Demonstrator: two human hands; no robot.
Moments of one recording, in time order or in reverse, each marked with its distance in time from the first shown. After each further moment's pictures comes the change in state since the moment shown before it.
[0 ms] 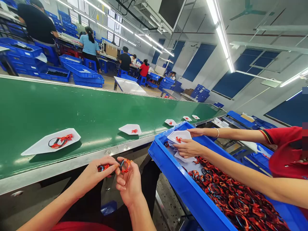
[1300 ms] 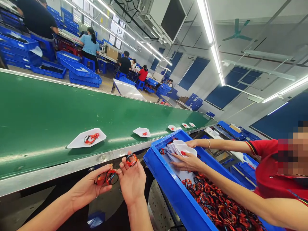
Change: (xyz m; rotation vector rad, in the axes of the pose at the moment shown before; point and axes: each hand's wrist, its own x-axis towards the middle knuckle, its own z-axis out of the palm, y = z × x) left_hand 0.004 -0.021 0.018 -1.066 0.178 -0.632; right_hand 0.001 -0.028 0.018 -0.025 0.048 -0.274
